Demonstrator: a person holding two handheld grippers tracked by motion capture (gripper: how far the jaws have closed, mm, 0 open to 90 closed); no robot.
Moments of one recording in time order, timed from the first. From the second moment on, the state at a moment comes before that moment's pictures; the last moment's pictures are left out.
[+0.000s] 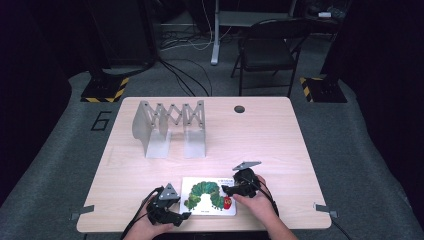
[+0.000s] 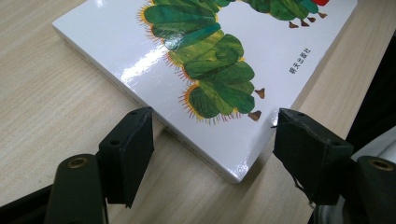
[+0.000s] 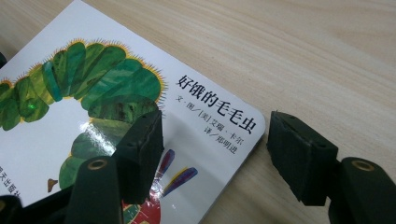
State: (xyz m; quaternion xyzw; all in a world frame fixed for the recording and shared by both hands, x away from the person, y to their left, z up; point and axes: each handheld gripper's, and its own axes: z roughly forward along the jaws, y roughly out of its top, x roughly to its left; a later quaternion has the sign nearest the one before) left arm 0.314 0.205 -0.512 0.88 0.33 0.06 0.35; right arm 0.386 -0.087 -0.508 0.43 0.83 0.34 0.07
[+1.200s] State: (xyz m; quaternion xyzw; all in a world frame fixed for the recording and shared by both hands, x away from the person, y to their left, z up) left arm 0.334 0.185 -0.516 0.85 0.39 0.09 0.36; right arm 0.435 -0.086 -0.503 0.47 0.83 0.31 0.04
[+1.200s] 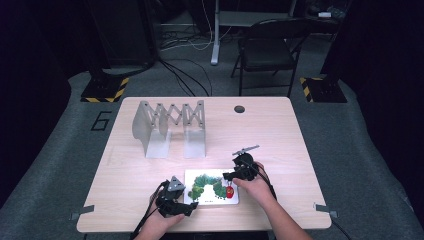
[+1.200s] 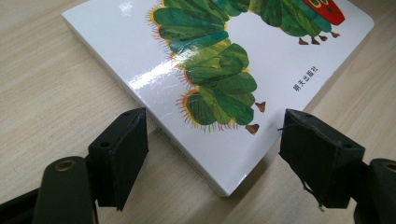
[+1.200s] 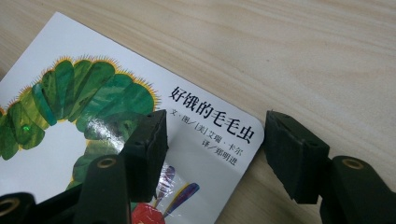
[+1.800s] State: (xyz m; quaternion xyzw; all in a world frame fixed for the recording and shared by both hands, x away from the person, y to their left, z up) left arm 0.317 0.178 -0.521 0.86 0.35 0.13 0.35; right arm 0.421 -0.091 -0.503 0.47 0.82 0.31 0.05
